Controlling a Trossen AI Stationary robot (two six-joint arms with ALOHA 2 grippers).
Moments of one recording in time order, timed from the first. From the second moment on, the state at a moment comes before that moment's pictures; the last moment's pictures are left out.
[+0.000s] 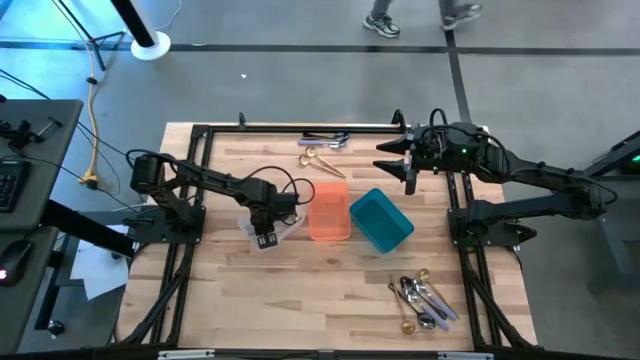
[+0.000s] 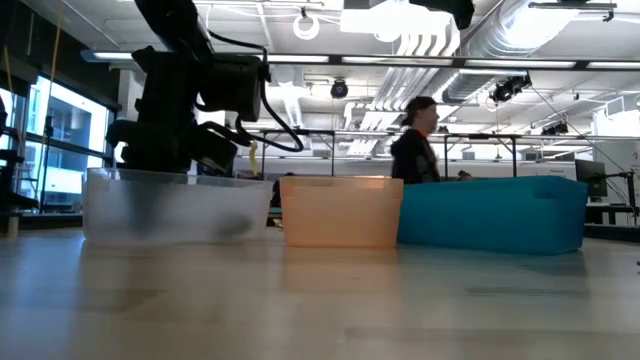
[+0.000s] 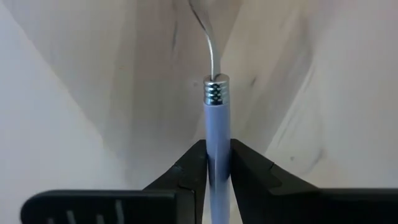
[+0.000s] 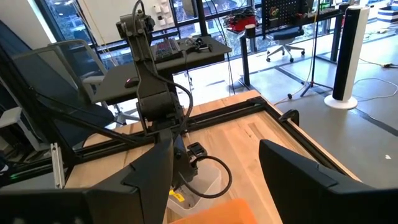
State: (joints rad) left arm 0.06 1.71 0.91 -0.81 0.11 -0.24; right arm -0.24 0.92 0.97 -0.19 -0.08 0.17
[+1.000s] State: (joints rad) left arm 0.09 1.67 0.97 -0.89 0.09 -0.25; right arm -0.24 0.92 0.97 -0.19 -0.08 0.17
